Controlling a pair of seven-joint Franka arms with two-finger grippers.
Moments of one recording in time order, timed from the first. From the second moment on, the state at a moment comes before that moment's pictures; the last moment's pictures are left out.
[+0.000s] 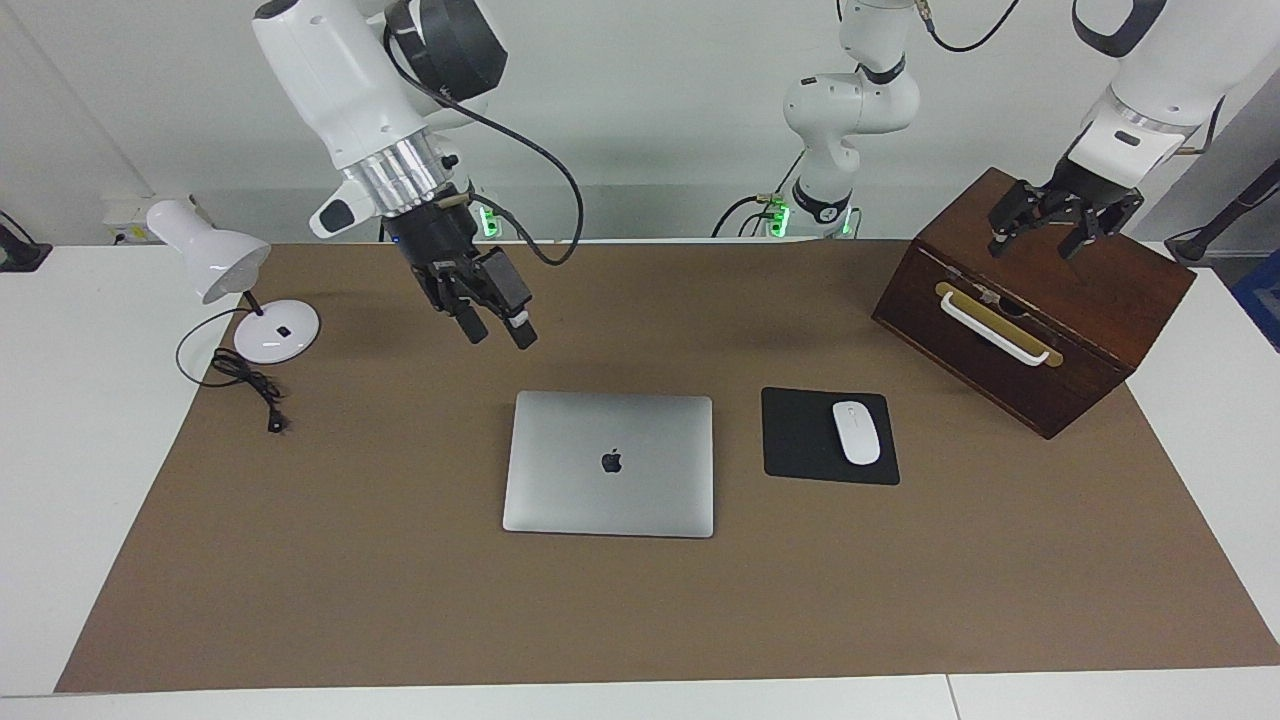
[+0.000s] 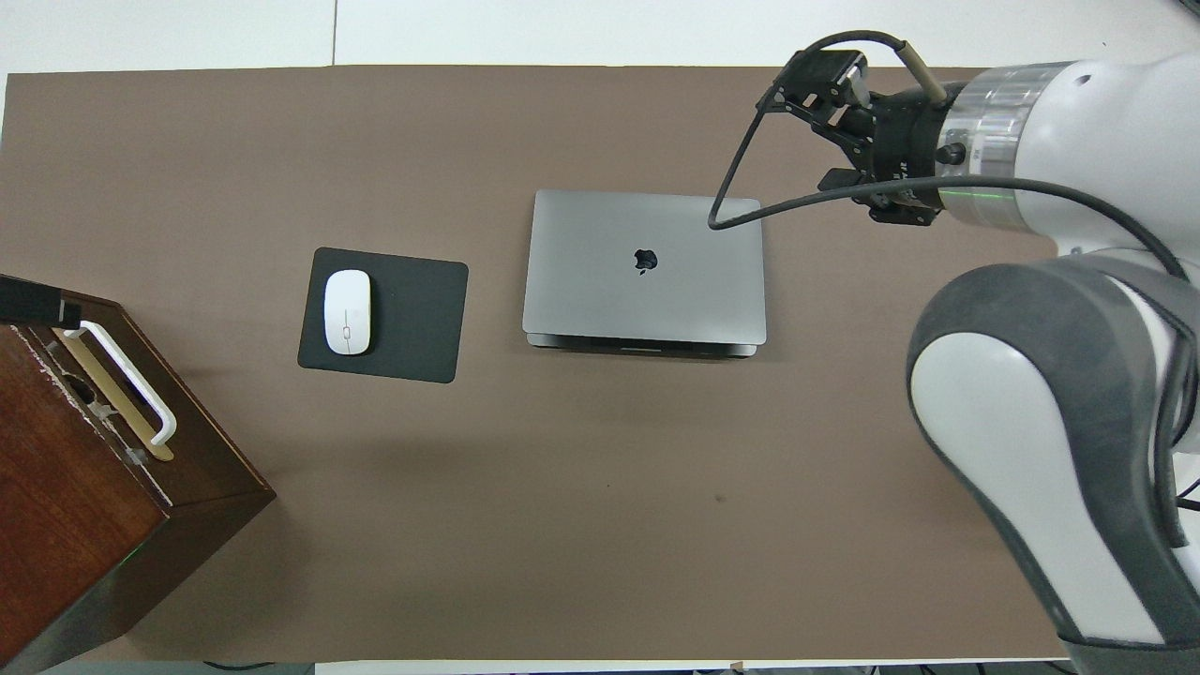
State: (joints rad) left arm -0.04 -0.07 0.10 -1.64 -0.04 1.60 0.13; right arm 0.29 0.08 -0.01 -1.65 0.36 2.26 0.82
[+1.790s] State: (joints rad) left arm -0.05 -0.11 0.07 -1.79 -0.04 1.87 0.18; right arm 0.59 0.34 -0.01 -1.84 0.72 3.15 0.89
